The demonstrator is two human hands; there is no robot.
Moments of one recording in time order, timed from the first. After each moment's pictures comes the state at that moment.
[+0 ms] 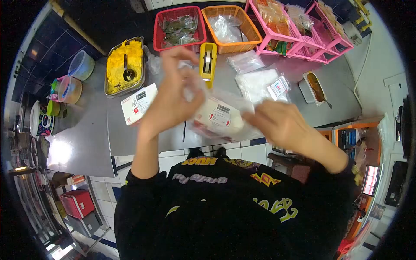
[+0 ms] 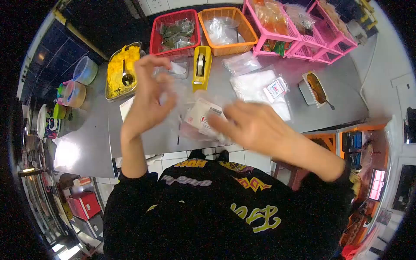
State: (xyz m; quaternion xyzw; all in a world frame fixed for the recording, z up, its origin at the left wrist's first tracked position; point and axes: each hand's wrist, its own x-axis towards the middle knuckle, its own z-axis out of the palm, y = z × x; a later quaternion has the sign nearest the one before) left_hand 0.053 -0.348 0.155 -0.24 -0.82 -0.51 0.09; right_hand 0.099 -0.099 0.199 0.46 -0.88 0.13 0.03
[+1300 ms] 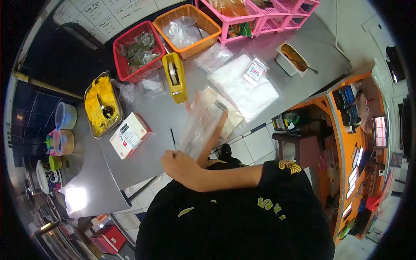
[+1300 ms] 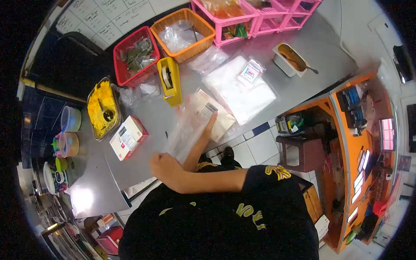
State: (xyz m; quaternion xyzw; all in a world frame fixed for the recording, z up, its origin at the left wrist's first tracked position) left_hand 0.075 -0.212 -0.016 -0.13 -0.87 -0.45 0.14; right_hand 0.147 -0.273 0.022 0.29 -0.94 0.18 0.05
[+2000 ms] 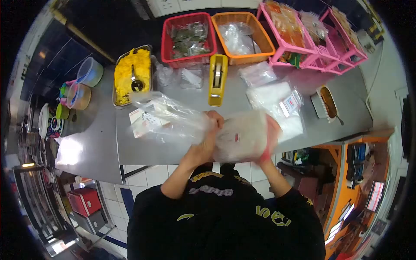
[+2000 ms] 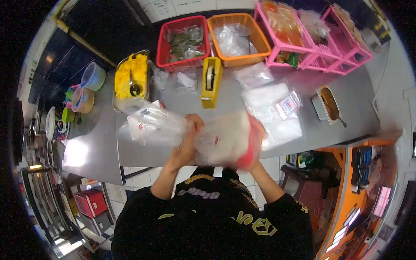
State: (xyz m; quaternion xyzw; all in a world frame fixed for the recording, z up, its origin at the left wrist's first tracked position) left_hand 0.073 -0.304 0.055 -0.01 -0.62 -0.78 -0.08; right_hand 0.102 -0.106 -0.021 0.07 -0.60 0.80 0.03
